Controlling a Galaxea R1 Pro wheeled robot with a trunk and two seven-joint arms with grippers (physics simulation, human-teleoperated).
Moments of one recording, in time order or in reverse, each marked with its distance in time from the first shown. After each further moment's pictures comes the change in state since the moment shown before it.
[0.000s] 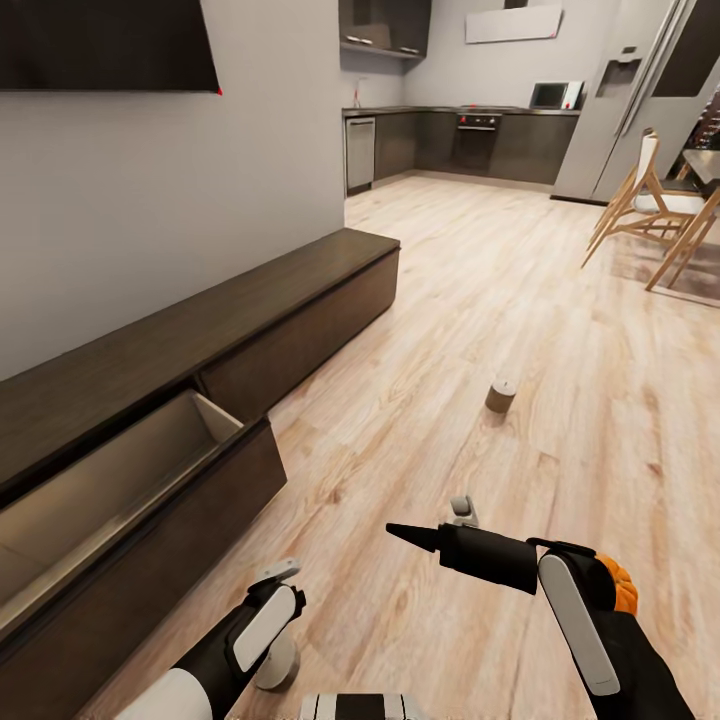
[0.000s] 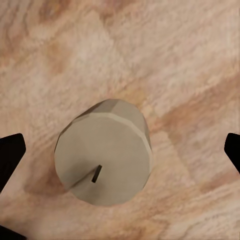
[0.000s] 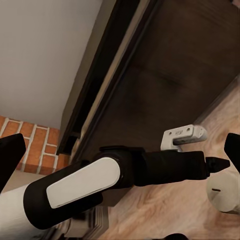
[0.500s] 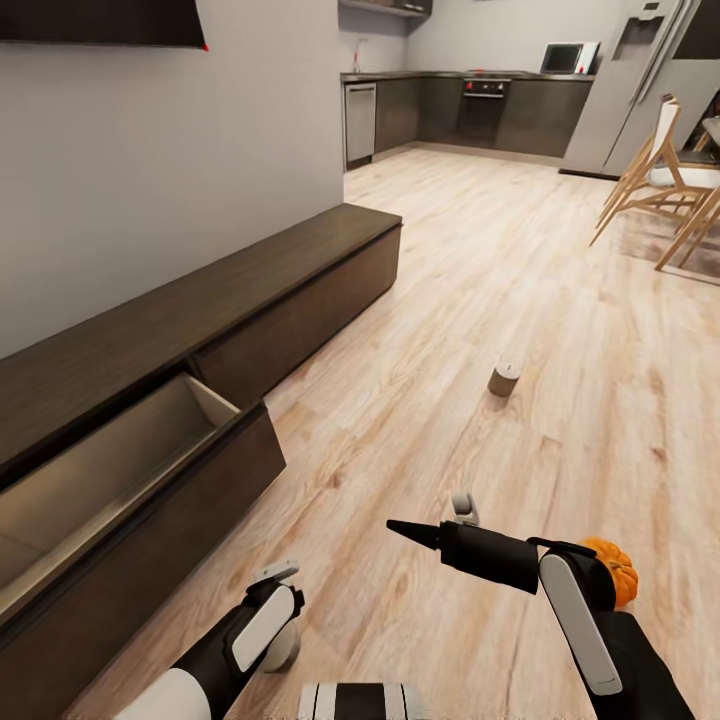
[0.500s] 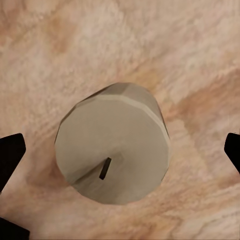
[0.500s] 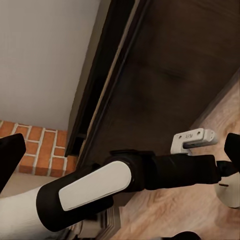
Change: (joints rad) left arm 0.000 0.004 0.000 0.001 -0.001 -0.006 0.000; right arm 0.000 0.000 -0.001 0.001 -0.044 0.000 0.000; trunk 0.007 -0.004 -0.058
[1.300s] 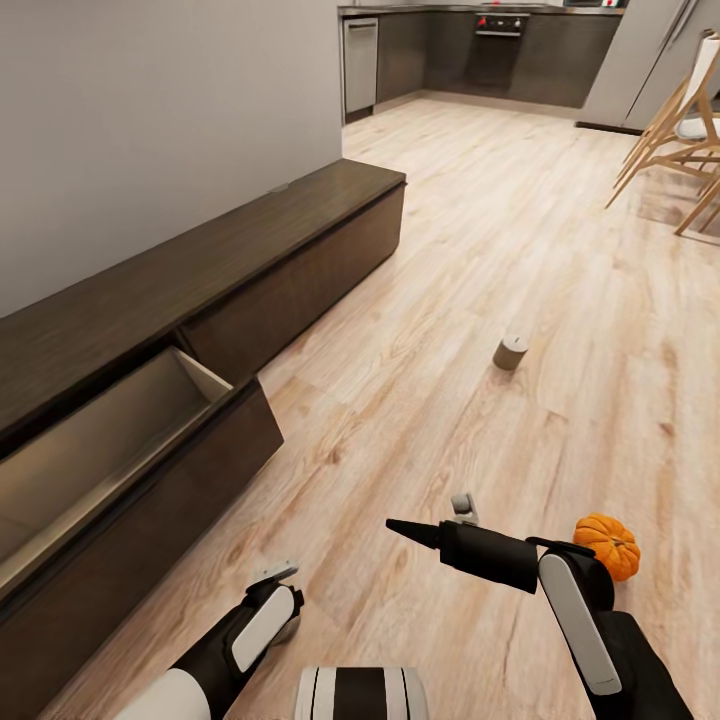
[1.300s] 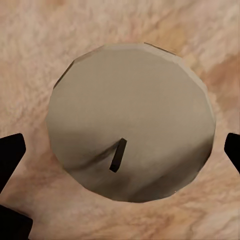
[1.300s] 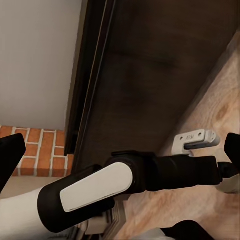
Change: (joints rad) left arm 0.000 0.002 -0.002 0.001 0.000 -0.004 0.000; right arm -0.001 0.003 0.001 0.000 -0.003 -0.003 -0.001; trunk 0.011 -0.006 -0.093
